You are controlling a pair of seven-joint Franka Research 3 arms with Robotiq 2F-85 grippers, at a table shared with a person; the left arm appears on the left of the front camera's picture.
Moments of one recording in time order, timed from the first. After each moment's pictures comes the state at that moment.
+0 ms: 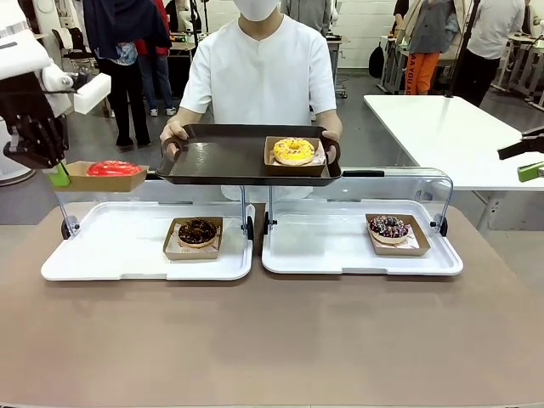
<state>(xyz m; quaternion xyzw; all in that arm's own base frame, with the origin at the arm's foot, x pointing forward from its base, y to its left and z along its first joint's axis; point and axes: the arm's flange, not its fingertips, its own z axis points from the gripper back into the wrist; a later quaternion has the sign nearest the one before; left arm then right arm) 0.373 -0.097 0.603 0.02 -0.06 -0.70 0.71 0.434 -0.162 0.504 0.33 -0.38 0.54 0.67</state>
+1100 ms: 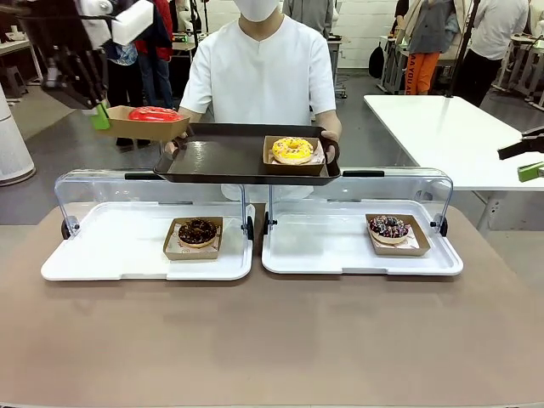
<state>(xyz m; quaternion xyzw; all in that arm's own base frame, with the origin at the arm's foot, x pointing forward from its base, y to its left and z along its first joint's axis) 0.388 -0.176 0.676 0.05 -0.09 -0.73 0.67 0.434 -0.162 0.504 0.33 -0.38 0.54 0.67</state>
